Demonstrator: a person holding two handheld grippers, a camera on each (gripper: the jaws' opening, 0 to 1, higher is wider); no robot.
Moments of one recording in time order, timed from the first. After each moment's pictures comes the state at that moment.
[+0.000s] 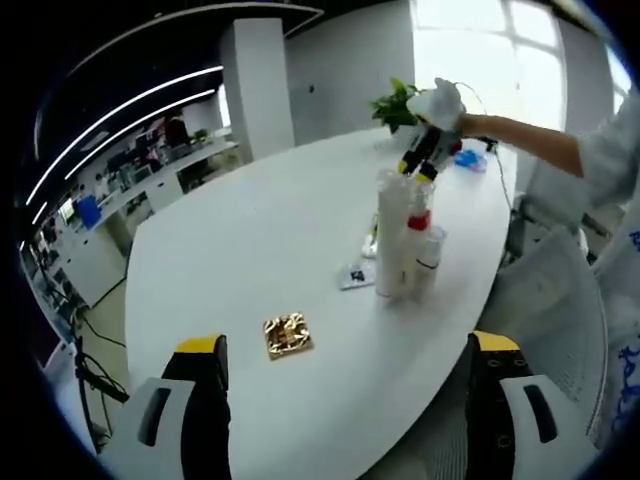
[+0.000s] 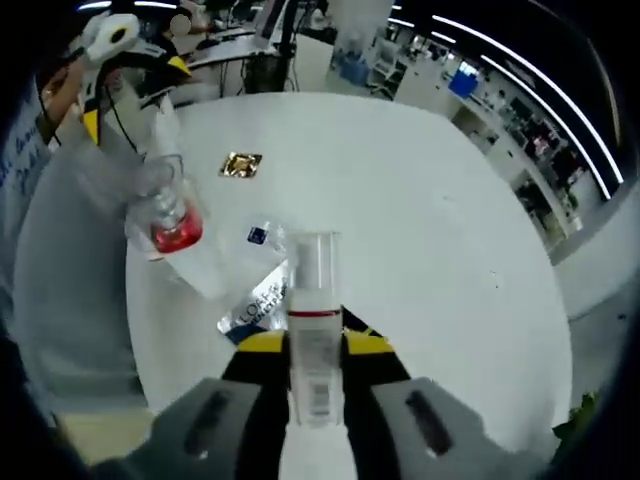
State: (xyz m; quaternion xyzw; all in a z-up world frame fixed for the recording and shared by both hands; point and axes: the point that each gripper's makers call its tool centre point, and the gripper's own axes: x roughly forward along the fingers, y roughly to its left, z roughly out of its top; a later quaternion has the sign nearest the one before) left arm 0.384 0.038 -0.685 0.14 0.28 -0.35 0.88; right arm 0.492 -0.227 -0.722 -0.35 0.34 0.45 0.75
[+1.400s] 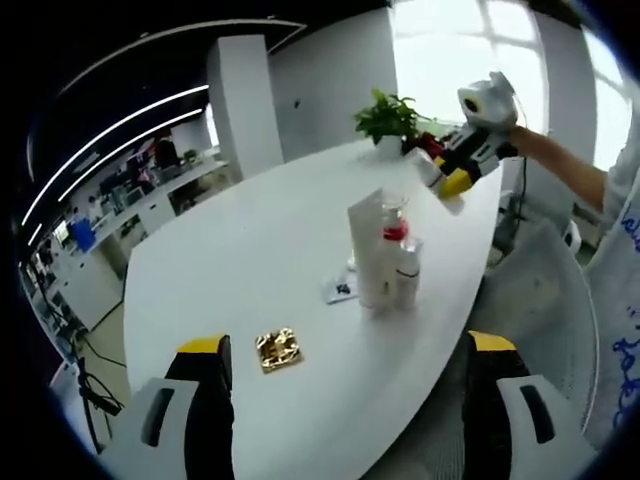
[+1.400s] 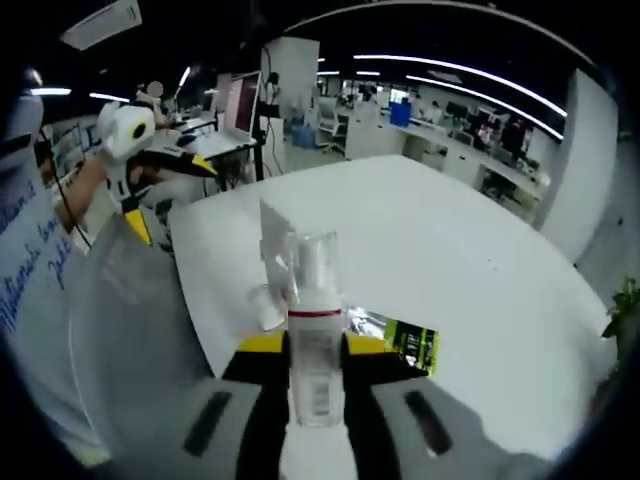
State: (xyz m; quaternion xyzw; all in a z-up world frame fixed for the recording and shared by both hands) left arm 0.370 0.022 -0.674 0.16 0.25 -0.38 0.88; right arm 0.403 -0.195 -0.666 -0.17 0.27 0.42 0.85
